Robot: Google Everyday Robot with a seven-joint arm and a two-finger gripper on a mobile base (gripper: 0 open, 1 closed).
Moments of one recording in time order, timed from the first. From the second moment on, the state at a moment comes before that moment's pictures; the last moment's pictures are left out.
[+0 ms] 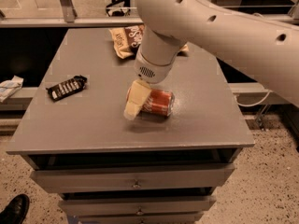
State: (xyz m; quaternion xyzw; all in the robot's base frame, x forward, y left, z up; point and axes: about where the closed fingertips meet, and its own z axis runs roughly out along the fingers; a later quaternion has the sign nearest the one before) arm 0.548 -0.003 0.851 -0.53 0.83 0.04 0.15
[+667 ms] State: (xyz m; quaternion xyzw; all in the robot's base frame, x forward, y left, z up) arm 0.550 0.007 0.849 -0.51 0.85 0.04 0.16
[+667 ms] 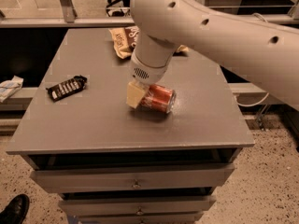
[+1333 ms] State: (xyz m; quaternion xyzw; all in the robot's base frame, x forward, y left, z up) arm 0.579 -0.008 0.894 -0.49 0.83 0.08 0.25
